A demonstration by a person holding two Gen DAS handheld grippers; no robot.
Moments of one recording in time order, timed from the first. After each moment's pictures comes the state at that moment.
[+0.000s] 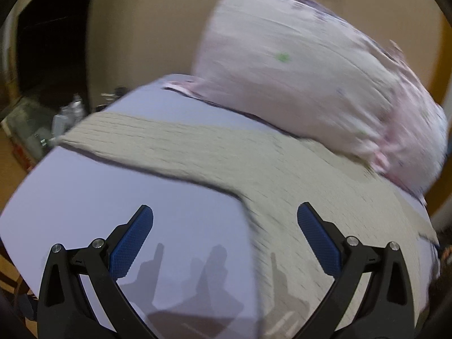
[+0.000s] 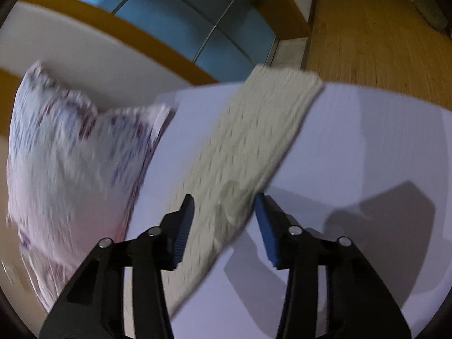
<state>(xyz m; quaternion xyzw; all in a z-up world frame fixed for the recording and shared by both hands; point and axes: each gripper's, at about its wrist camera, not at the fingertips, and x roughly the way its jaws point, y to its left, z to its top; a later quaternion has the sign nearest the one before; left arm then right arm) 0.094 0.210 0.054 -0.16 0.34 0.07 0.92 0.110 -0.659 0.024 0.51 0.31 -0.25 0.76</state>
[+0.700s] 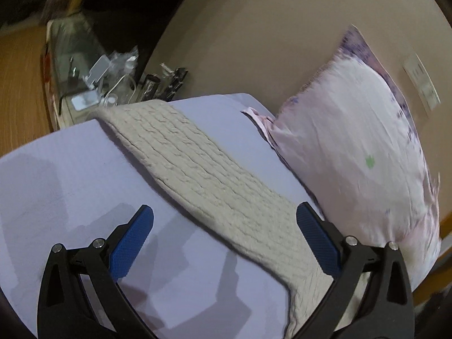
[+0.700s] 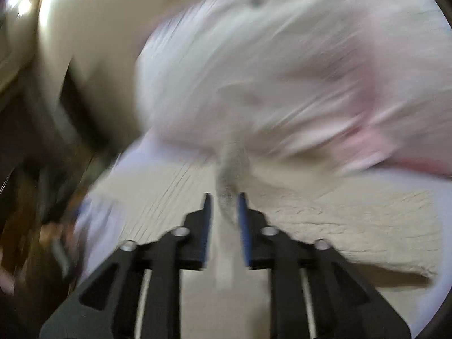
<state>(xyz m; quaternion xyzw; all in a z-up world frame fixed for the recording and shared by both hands) 0.106 0.330 0.024 -0.39 0.27 0.15 0.87 0.224 -0.132 0.109 0.06 0.42 0.31 0.85</state>
